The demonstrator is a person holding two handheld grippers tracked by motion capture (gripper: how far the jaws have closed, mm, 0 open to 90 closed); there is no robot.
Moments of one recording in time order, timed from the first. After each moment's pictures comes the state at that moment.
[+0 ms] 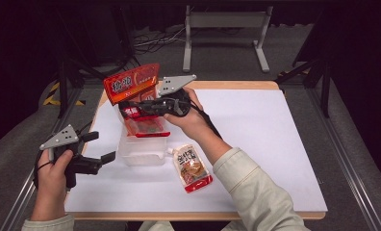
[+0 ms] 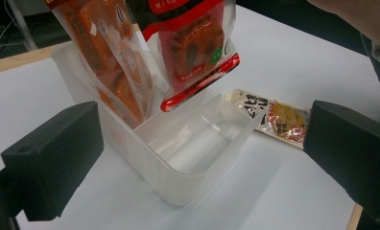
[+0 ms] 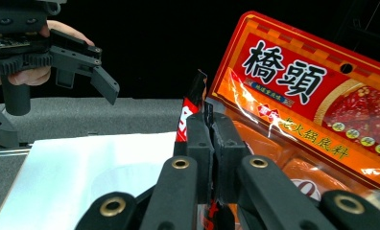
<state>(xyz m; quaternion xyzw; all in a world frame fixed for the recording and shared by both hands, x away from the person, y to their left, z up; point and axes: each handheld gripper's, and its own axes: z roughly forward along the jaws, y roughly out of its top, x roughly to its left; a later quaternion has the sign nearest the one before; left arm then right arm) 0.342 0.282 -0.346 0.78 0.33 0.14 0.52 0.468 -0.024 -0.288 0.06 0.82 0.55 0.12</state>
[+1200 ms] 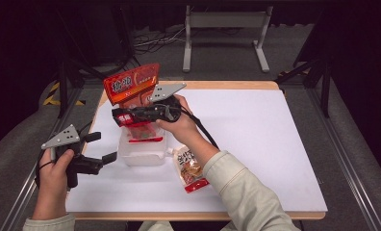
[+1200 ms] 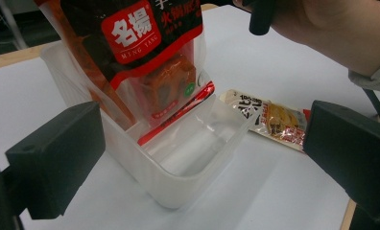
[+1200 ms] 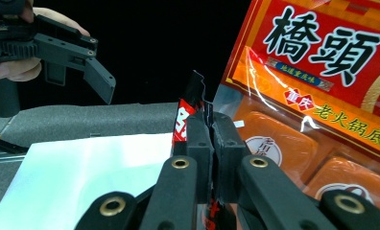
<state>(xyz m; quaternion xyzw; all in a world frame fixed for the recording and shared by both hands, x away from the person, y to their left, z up) 0.344 0.281 -0.348 0.78 0.32 0.13 0.52 0.476 -0.001 -0.320 0.07 0.82 0.56 0.10</state>
